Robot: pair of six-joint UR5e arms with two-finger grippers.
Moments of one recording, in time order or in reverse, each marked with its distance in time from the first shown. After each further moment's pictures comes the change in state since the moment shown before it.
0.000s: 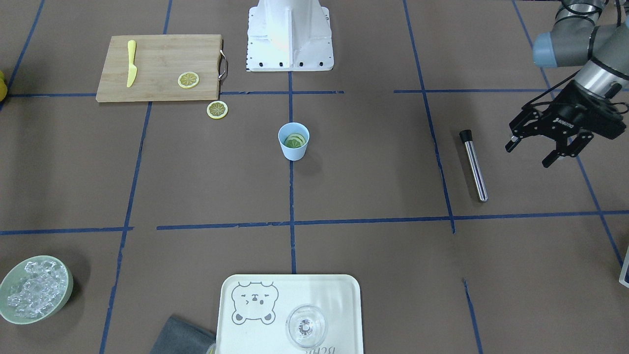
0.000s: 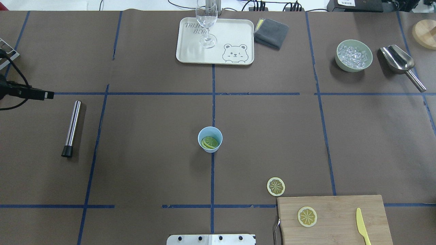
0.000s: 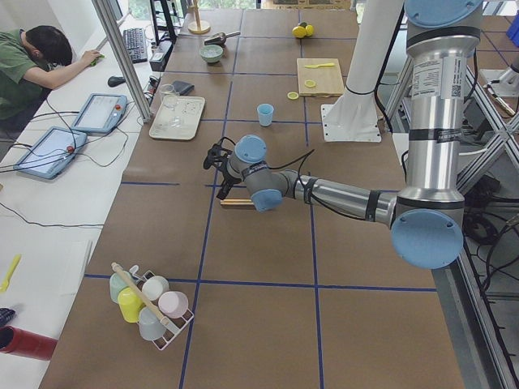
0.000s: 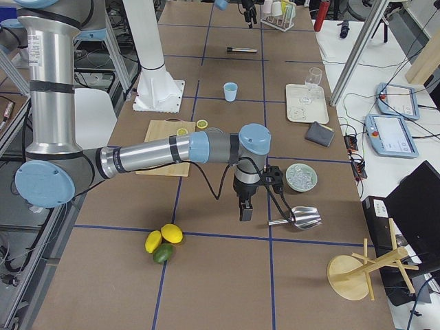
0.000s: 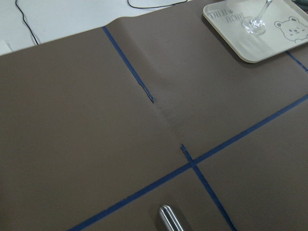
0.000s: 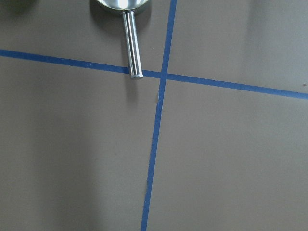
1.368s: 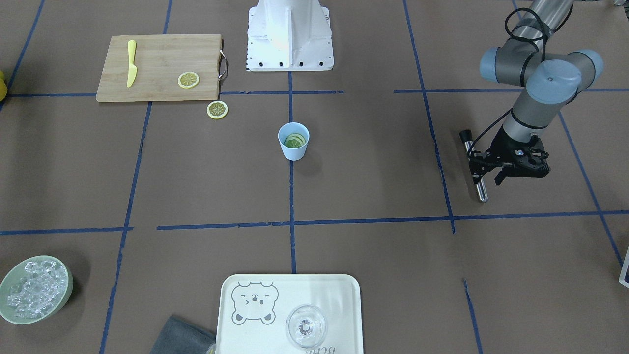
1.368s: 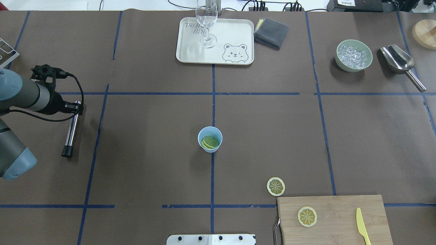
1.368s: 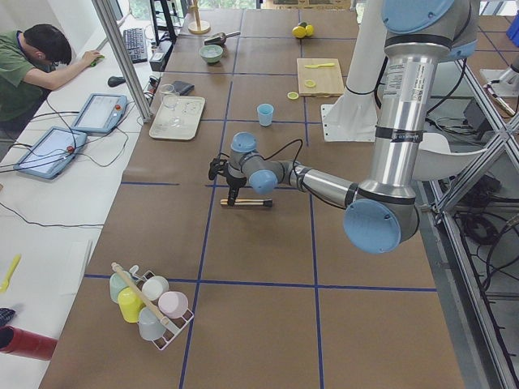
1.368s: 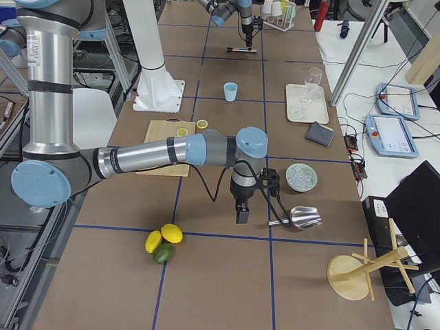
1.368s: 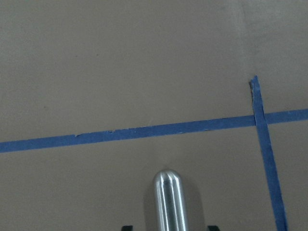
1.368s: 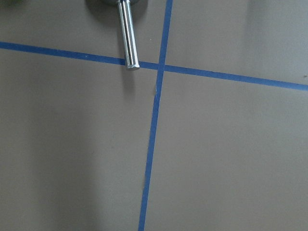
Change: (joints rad) left arm 0.177 -0.142 0.079 0.365 0.178 -0.080; right arm 0.001 -0.017 0.003 0.001 0.001 -0.004
